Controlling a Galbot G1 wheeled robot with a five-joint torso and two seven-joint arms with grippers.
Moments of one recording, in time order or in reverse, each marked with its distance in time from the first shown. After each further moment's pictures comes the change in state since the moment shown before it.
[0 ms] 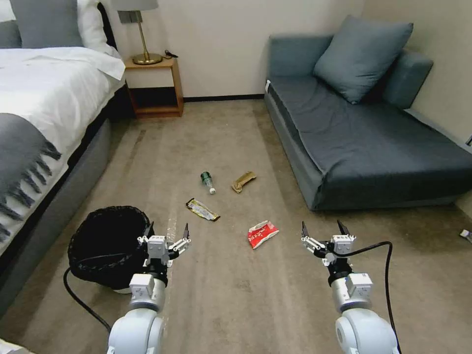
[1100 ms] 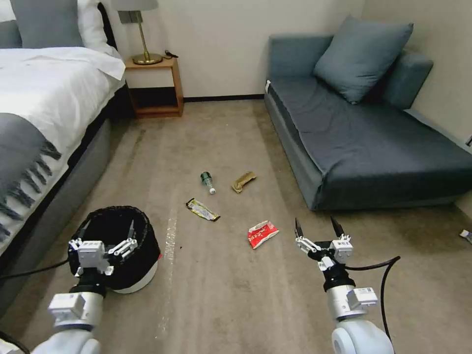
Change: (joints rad) left arm 0.191 0.335 -0.252 -0.119 -0.292 0.069 0.028; right arm -0.056 -0.029 -0.052 0.018 0.118 0.173 -0.024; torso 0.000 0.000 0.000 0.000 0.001
